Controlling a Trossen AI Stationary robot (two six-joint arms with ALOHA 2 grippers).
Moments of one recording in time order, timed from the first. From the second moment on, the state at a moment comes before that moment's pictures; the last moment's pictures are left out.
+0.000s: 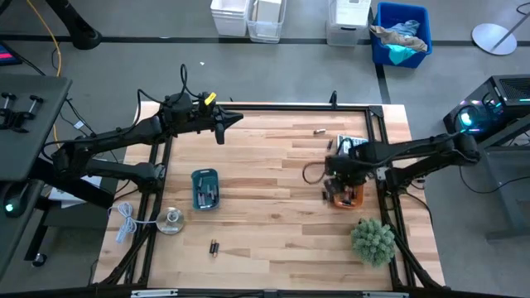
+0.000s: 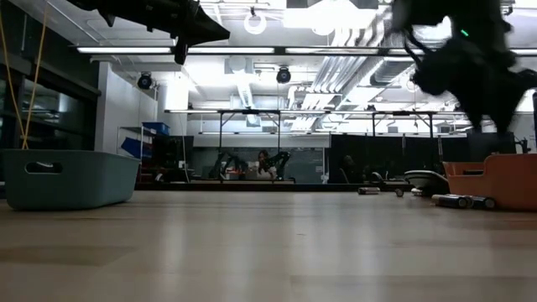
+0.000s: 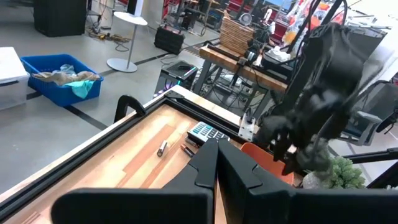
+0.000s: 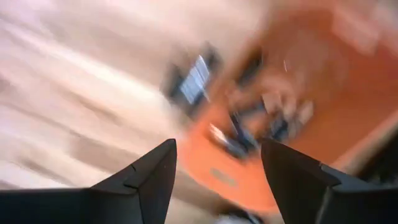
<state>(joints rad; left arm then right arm) 0.44 1.08 0.85 0.07 0.14 -0.31 0.02 1.23 0.88 -1.13 -0.13 1.19</state>
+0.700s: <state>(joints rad) 0.44 1.08 0.85 0.07 0.15 -0.43 -0.76 1.79 1.03 -0.51 -0.06 1.26</state>
